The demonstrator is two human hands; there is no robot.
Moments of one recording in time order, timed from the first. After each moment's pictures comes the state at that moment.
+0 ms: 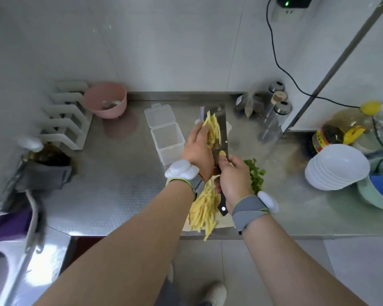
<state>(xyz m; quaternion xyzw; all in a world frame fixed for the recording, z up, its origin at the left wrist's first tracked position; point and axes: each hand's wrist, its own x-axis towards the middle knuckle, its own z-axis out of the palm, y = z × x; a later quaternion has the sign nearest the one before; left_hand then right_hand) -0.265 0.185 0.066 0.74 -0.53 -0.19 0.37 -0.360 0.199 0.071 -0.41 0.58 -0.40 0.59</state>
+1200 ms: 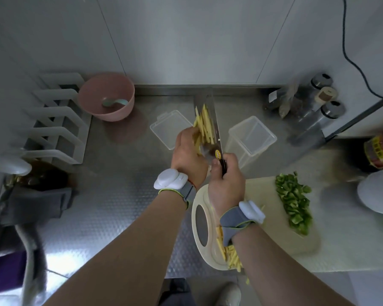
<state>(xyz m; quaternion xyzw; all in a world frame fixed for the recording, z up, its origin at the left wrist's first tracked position) -0.136 0.143 0.012 0.74 -0.43 -0.26 0.44 -0.230 0.152 -0.014 -0.62 0.59 -0.40 0.34</state>
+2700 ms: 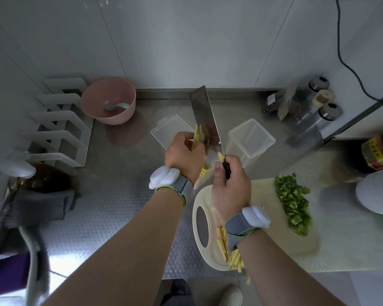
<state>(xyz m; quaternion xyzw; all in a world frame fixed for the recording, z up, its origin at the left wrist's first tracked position) -0.127 0.137 0.020 0.80 -0.32 -0.24 0.45 -0.241 0.162 0.004 -0.65 0.58 -0.39 0.29</state>
